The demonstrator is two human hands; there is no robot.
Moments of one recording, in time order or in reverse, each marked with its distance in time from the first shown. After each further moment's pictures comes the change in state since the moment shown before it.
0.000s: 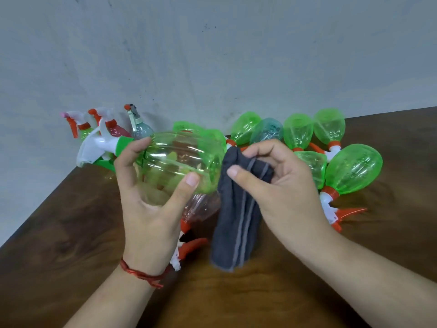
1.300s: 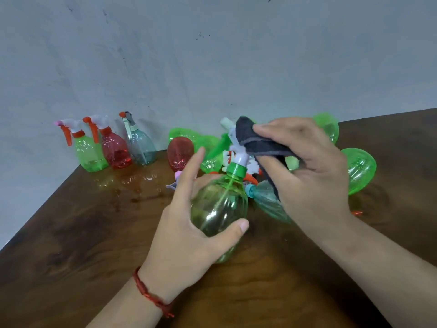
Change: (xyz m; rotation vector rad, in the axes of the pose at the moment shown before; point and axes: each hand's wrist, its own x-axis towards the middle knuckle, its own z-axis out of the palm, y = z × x) left_hand -0.021 0.009 0.016 0.269 -0.418 -0.179; right_hand 0.026 -0.013 -0.035 -0.531 0.124 -0.579
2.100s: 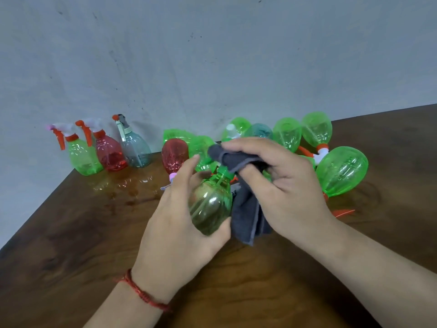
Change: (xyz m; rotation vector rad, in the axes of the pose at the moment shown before) left_hand 0.004 -0.003 -0.001 0.360 0.037 0.075; right_hand -0.005 -0.014 0.002 0.156 -0.225 0.163
